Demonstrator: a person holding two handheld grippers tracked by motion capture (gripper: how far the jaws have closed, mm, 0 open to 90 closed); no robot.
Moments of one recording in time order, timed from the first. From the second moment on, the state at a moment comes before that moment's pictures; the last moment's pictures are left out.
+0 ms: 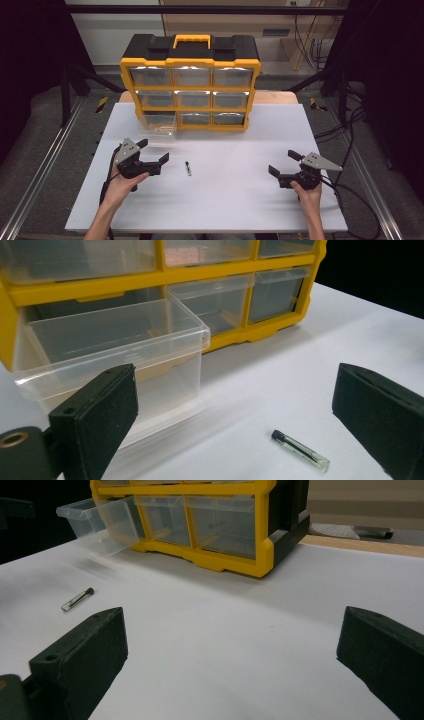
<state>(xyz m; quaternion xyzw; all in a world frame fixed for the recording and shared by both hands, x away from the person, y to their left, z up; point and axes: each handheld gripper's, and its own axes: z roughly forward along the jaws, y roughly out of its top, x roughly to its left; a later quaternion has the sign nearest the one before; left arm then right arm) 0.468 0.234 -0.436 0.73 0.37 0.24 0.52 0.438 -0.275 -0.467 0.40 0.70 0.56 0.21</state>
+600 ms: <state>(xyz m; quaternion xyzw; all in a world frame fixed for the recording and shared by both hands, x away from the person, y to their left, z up) 0.466 0.214 -0.447 0.74 0.37 0.22 0.51 0.438 -0.275 -0.467 0.40 0.70 0.56 0.21</state>
